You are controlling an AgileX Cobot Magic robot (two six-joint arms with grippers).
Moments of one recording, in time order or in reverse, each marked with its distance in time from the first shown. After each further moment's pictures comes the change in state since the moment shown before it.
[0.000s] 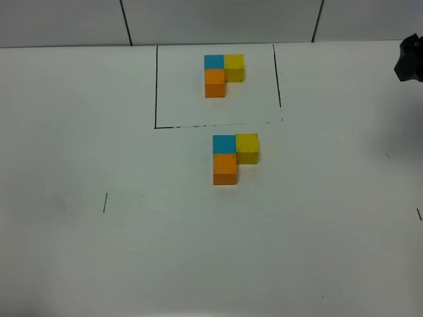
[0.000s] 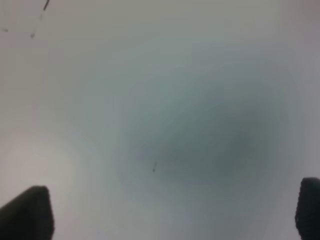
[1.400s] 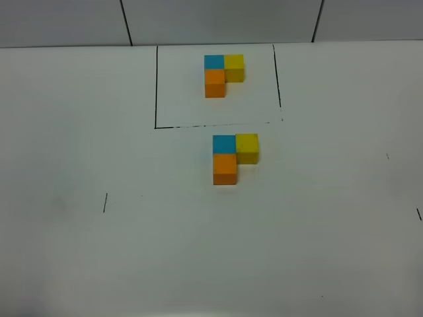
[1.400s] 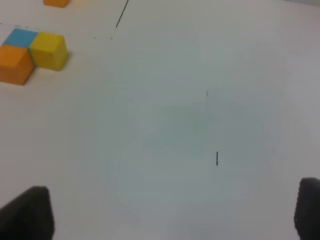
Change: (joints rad) left arm 0.000 0.000 0.000 0.000 0.000 -0.003; right arm 0.000 -1.538 0.904 0.076 0.099 0.194
